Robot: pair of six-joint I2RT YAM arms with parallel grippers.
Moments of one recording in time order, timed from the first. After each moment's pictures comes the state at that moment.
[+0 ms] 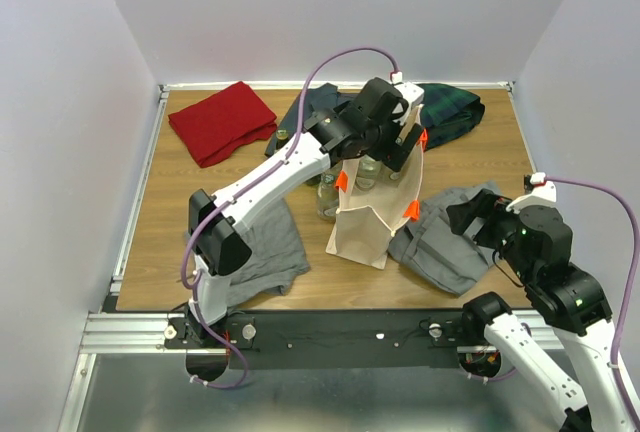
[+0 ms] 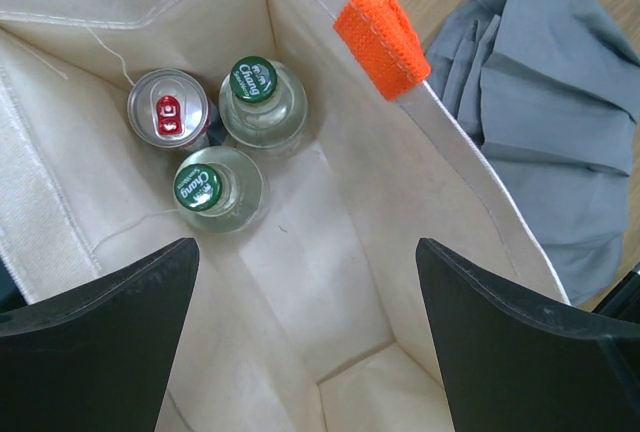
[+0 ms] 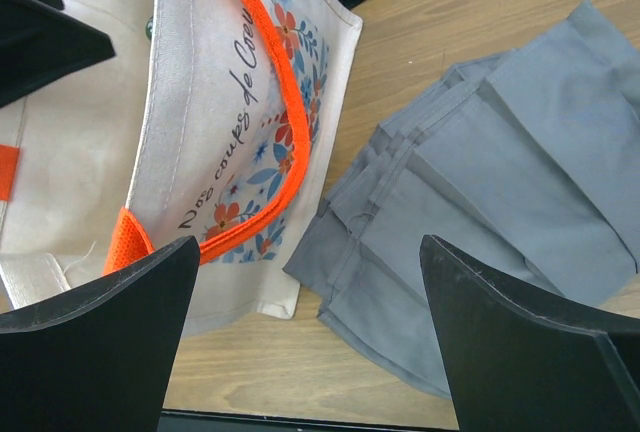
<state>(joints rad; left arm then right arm) -0.89 1.94 2.09 -0.80 -0.04 -0.15 0.40 0.44 0.88 -0.86 0.25 0.55</state>
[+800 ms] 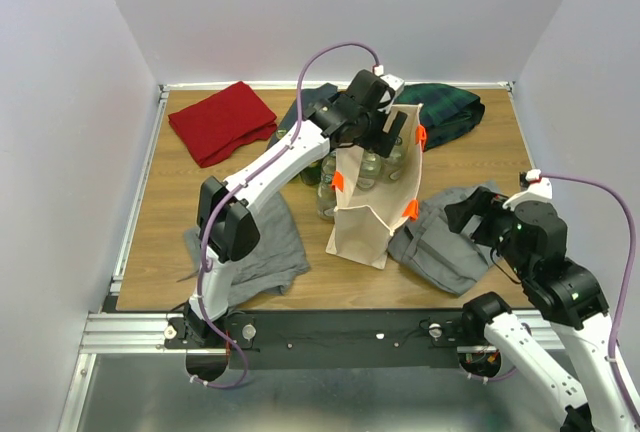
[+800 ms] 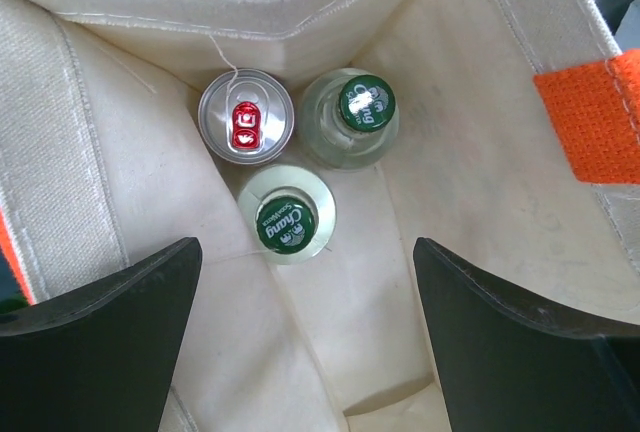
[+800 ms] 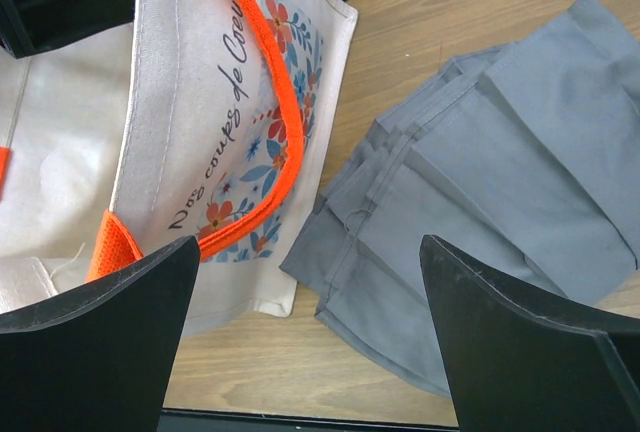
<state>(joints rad) -0.78 2.05 2.12 -0.78 -0.03 -0.19 0.40 0.46 0.88 -0.86 0.25 0.56</state>
